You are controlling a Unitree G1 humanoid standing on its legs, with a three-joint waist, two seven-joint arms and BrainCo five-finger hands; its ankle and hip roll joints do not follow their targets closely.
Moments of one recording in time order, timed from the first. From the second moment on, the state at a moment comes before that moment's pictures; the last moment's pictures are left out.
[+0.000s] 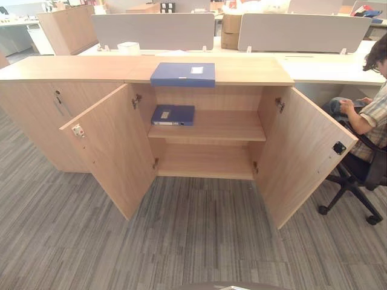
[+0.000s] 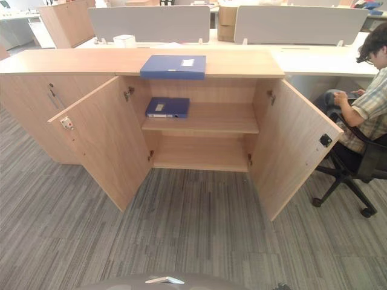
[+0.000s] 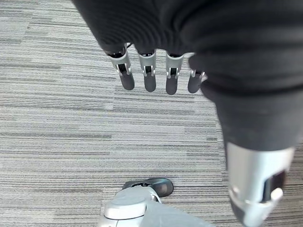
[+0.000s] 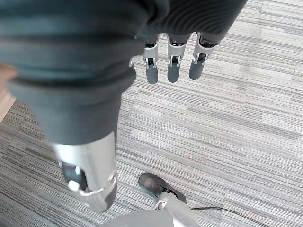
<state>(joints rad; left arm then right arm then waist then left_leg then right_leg) 0.11 0.18 -0.12 1.36 -0.08 -0.01 -0.07 0.02 -0.22 0.22 1.37 -0.03 0.05 0.02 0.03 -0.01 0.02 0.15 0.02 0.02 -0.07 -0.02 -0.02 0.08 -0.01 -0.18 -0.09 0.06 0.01</state>
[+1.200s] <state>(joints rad) 0.11 0.18 -0.12 1.37 -0.08 0.00 -0.08 0.02 -0.22 0.22 1.37 -0.03 0.05 0.02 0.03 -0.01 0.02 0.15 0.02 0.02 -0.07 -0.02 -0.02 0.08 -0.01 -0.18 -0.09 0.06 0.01</state>
